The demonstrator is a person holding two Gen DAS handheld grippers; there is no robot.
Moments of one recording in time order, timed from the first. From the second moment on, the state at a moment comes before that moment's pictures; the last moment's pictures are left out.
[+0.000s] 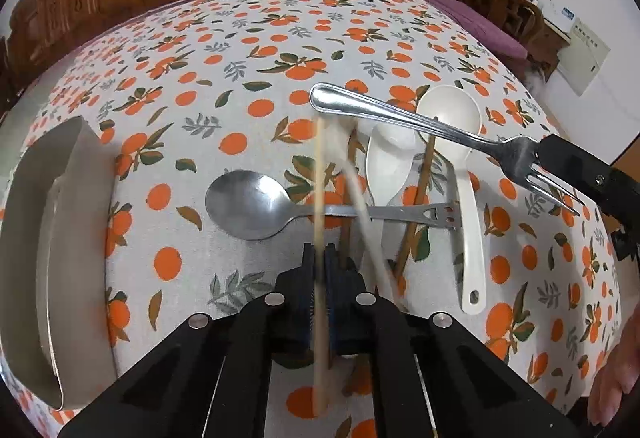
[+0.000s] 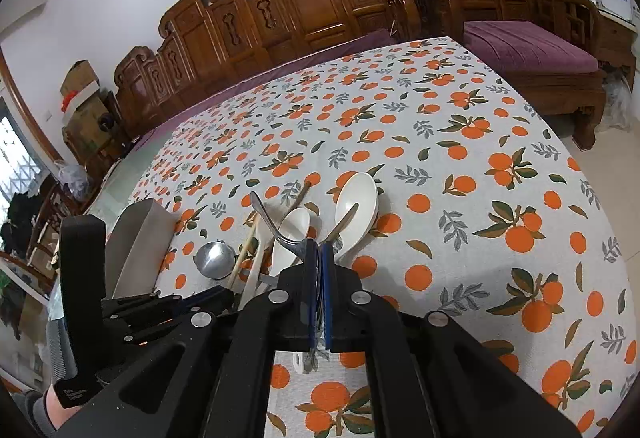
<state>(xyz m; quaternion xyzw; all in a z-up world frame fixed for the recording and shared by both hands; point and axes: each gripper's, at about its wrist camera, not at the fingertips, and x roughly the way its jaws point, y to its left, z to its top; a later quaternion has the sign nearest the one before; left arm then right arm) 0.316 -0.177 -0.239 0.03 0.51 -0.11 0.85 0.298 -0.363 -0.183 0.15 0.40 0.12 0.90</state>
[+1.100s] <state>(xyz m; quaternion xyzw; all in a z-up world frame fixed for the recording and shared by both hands) 0.278 -0.046 -0.165 0.04 0.46 -0.07 0.88 0.287 -0.291 -0.169 0.06 0.39 0.18 0.90</state>
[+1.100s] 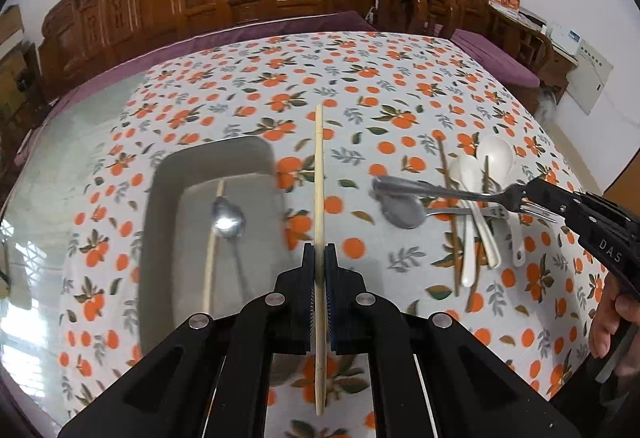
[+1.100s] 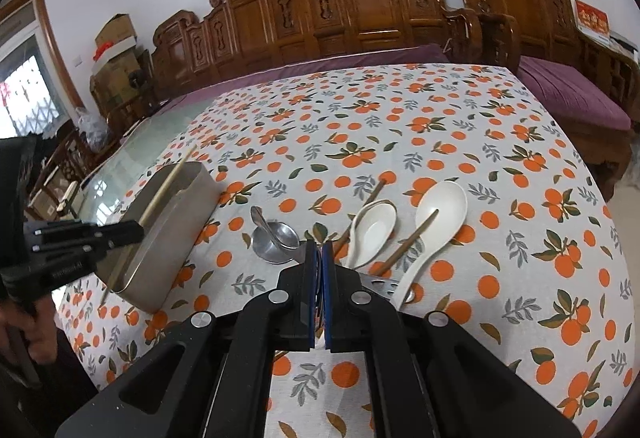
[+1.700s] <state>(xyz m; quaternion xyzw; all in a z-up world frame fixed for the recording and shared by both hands) 0.296 0.031 -0.188 0.01 0.49 -0.05 0.87 0.275 -0.269 -0.141 0.02 0.35 0.16 0.92</state>
